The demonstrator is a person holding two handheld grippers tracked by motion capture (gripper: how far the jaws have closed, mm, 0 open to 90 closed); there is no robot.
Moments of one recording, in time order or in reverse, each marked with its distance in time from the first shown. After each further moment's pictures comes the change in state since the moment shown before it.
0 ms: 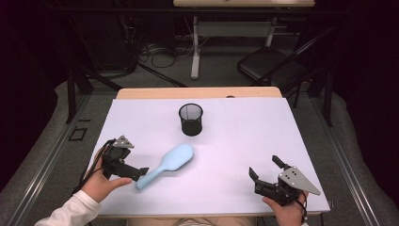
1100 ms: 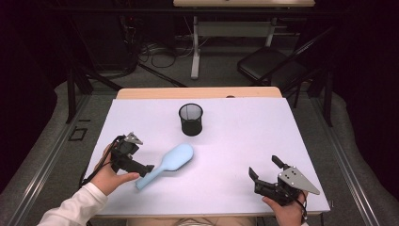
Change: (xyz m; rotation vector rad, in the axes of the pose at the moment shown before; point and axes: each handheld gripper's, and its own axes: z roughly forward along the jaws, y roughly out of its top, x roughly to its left) left arm -0.001 0.020 0.017 0.056 -0.001 0.027; right arm 0.000 0.000 0.001 0.009 0.000 -0.005
